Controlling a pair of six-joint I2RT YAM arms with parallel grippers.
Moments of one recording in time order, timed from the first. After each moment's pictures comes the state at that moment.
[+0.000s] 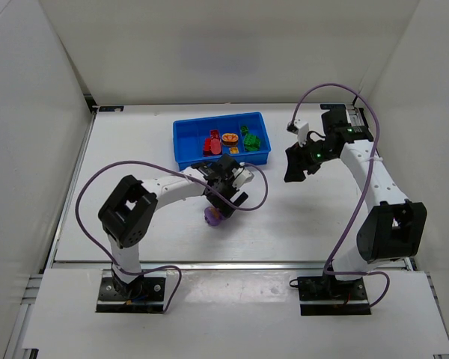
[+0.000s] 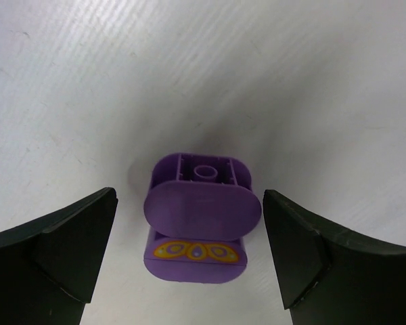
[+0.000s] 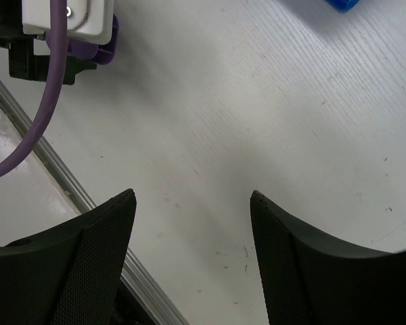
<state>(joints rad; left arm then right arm) -0.79 1.84 1.25 -0.57 0.05 0.09 0.14 1.54 1.39 -1.03 -0.65 -0.53</state>
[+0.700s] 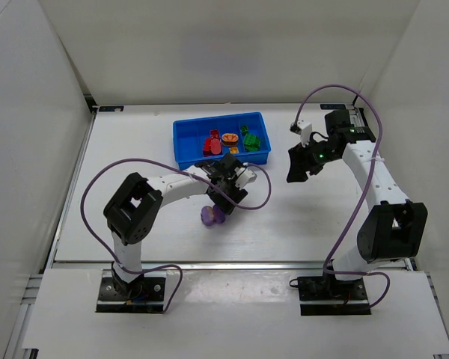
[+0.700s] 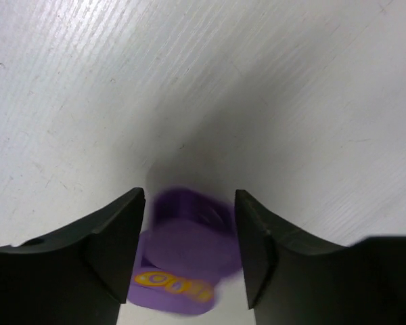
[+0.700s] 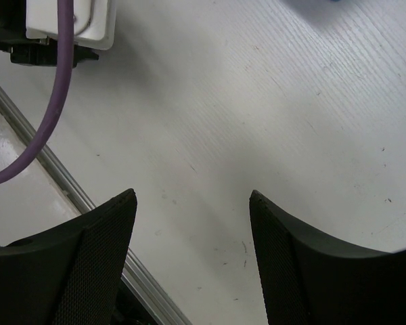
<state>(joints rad) -0.79 1.89 1.29 -0.57 0.09 0.10 0.11 1.53 1.38 -1.03 -0.65 -0.53</state>
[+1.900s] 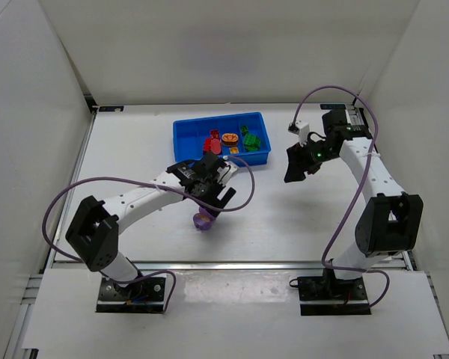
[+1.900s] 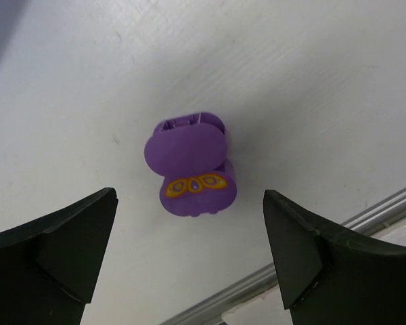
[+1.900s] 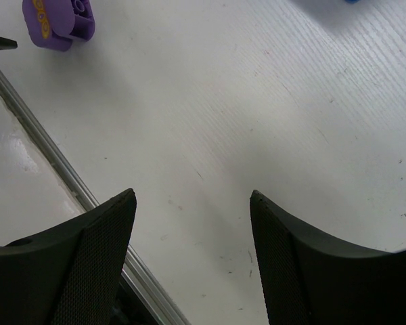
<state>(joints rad) -0.79 1.56 1.20 -0.72 -0.07 0.00 0.11 1.58 1.39 -1.03 -0.69 -0.53</state>
